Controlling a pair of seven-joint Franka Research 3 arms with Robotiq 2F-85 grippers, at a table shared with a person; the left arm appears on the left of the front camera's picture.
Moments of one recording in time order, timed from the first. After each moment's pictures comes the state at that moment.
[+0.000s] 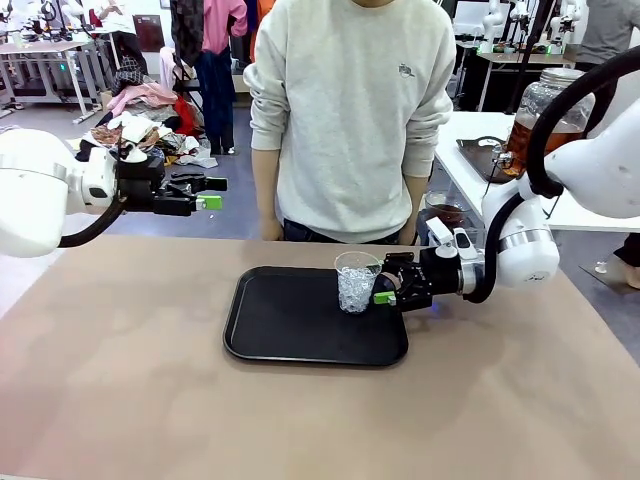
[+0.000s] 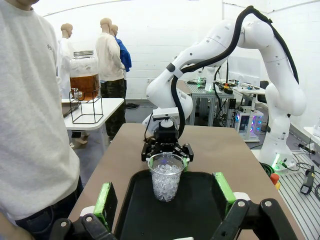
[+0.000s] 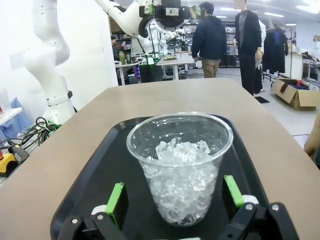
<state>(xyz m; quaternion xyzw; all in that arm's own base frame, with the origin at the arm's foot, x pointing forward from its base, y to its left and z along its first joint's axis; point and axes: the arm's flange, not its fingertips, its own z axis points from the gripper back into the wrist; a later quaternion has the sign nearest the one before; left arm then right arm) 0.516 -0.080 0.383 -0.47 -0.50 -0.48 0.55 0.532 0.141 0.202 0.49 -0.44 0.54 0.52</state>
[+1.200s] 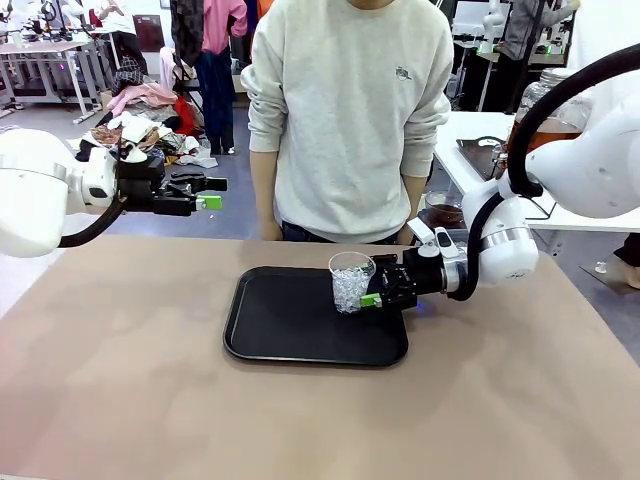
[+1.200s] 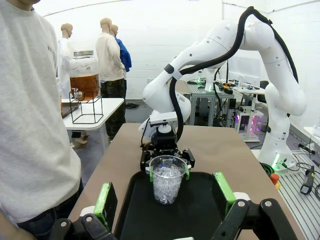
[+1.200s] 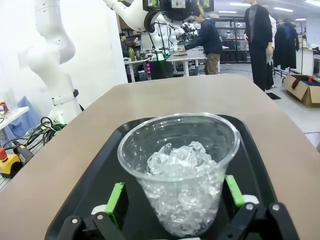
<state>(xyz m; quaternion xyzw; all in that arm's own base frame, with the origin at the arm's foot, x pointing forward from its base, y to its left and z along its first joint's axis) 0.516 -0.080 0.383 -0.47 -0.50 -0.48 0.55 0.537 0.173 0.198 0.51 -0.42 0.55 0.52</state>
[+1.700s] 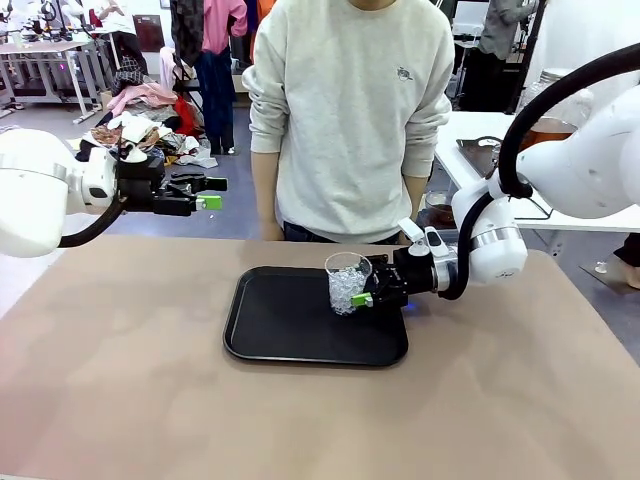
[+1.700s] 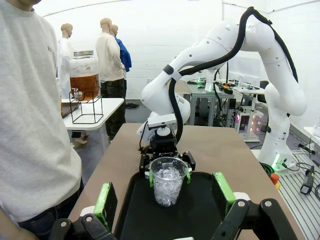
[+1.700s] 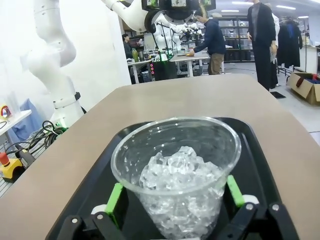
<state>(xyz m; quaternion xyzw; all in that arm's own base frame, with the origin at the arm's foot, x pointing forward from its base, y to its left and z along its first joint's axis) 0.516 -0.080 0.383 -0.47 -0.50 -0.48 0.55 0.539 0.191 0.197 0.52 -0.41 0.55 0.52</state>
